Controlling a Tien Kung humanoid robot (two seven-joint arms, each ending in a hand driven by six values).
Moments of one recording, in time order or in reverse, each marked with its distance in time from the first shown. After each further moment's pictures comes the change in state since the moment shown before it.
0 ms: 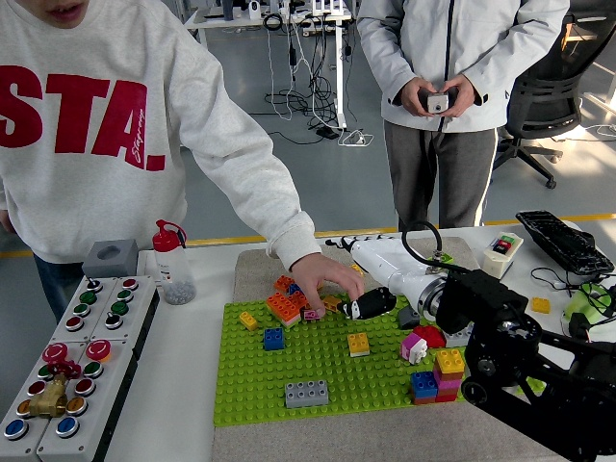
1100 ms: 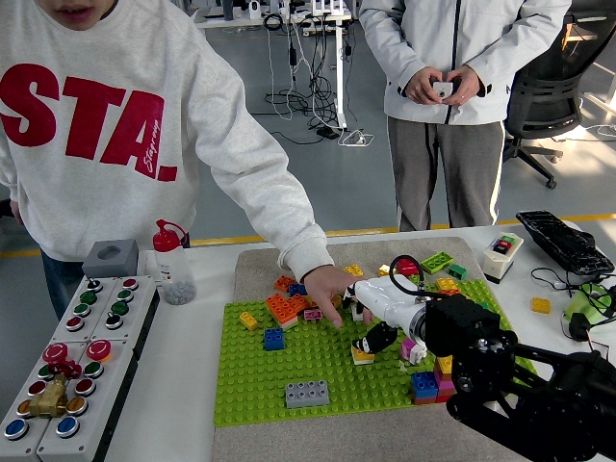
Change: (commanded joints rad) left arm -0.002 0.003 0.007 0.000 -0.010 0.001 -0.003; right arm 0.011 0.050 -0.097 -0.125 -0.026 0.067 -0.029
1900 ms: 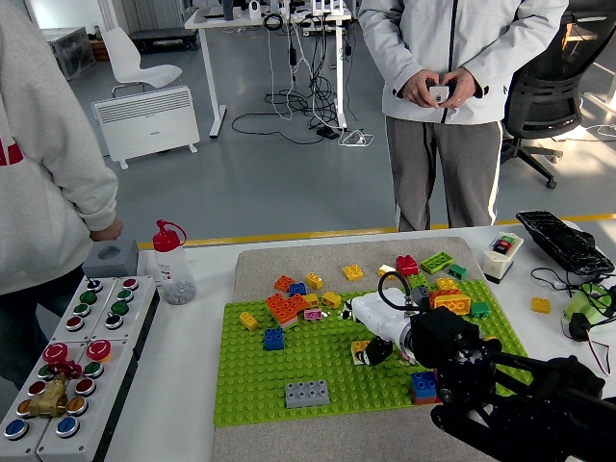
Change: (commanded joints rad) left arm -0.010 0.002 0.000 0.000 -0.004 0.003 0.000; right arm 0.022 0.083 -0.079 -0.153 -0.050 -0.002 0.016
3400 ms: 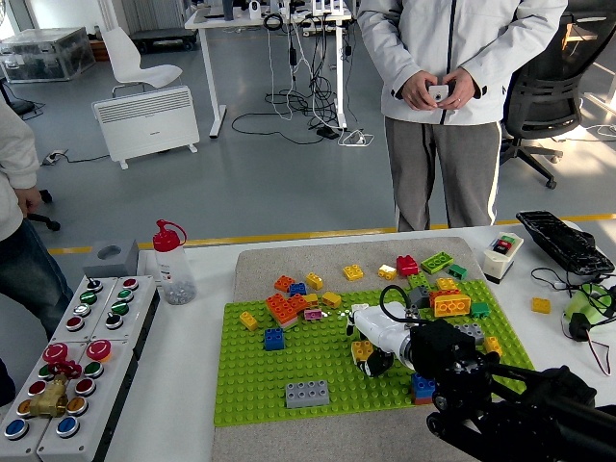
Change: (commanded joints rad) left arm -0.011 -0.001 0.006 0.000 -0.009 0.002 -0.001; right arm -0.006 0.042 -0.044 -0.117 0.039 -0.049 0.051
